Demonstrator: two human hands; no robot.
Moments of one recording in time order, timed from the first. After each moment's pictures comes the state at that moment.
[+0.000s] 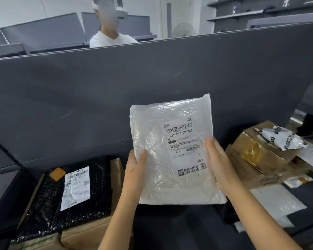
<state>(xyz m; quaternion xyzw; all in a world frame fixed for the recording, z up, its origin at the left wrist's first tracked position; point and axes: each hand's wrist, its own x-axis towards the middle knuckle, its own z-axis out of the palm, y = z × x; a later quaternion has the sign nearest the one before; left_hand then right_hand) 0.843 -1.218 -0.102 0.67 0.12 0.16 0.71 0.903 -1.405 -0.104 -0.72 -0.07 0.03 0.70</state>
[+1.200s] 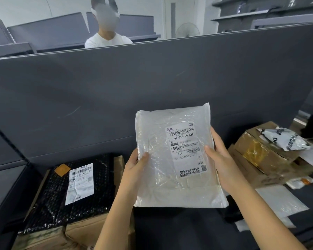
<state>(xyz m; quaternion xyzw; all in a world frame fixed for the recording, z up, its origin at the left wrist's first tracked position) 0.838 -1.204 -0.107 0.66 0.16 0.10 0.72 0.904 -1.416 -0.105 -0.63 -0.12 0.09 0.76</state>
